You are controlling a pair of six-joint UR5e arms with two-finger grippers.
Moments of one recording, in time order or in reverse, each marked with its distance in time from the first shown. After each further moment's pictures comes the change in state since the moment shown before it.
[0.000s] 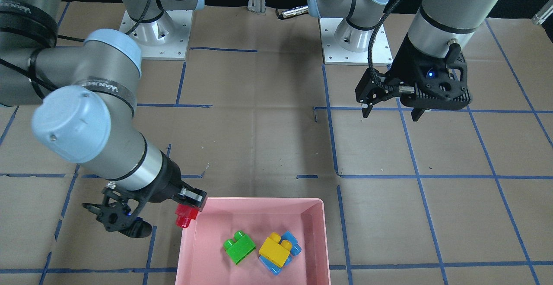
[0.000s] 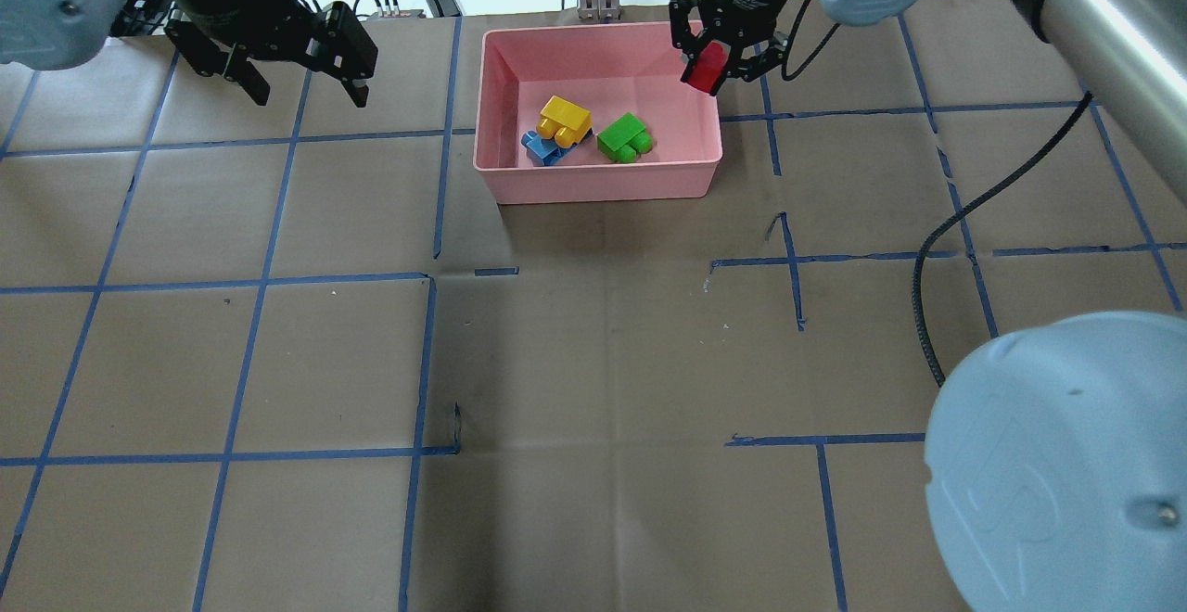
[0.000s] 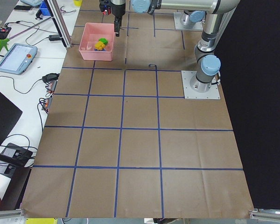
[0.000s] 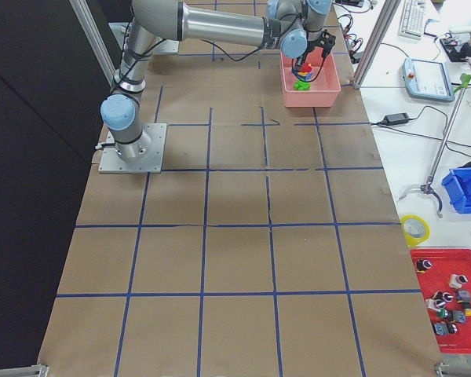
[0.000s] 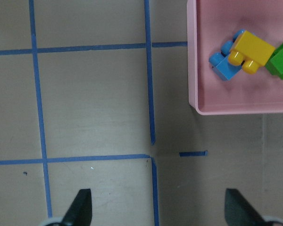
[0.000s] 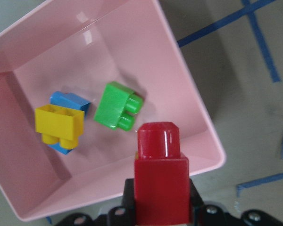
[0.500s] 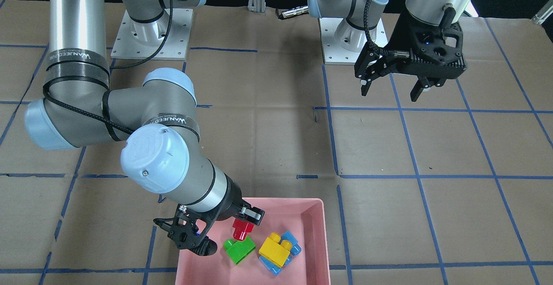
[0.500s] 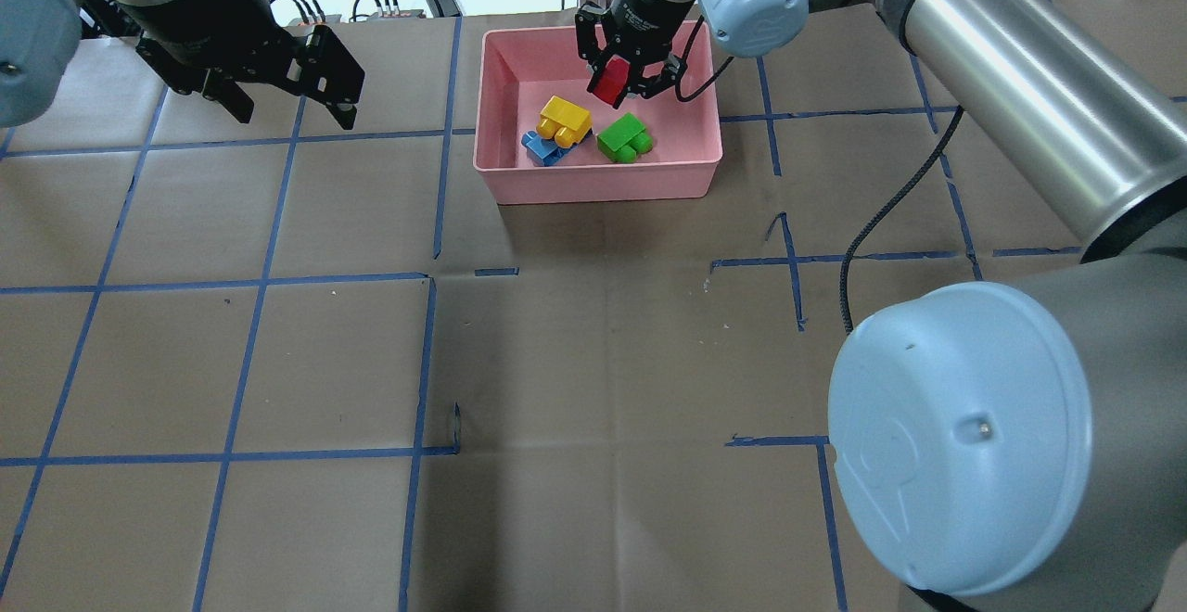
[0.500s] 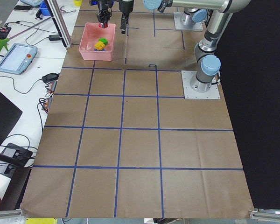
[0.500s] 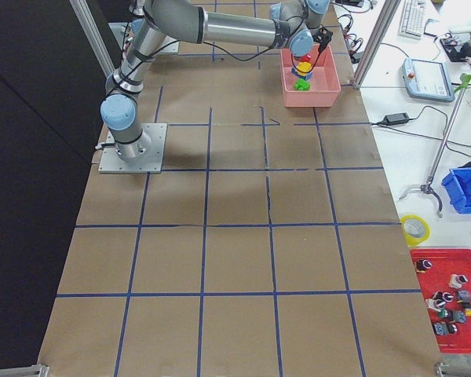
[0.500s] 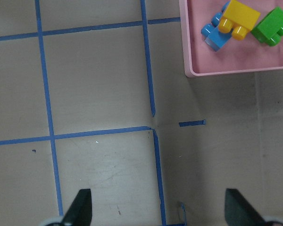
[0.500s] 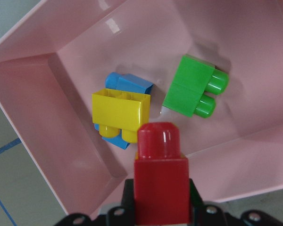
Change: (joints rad) left arm 0.000 0.076 -0.068 0.016 -0.007 0.054; right arm 0.084 0.116 -0.081 -0.055 0.057 0.114
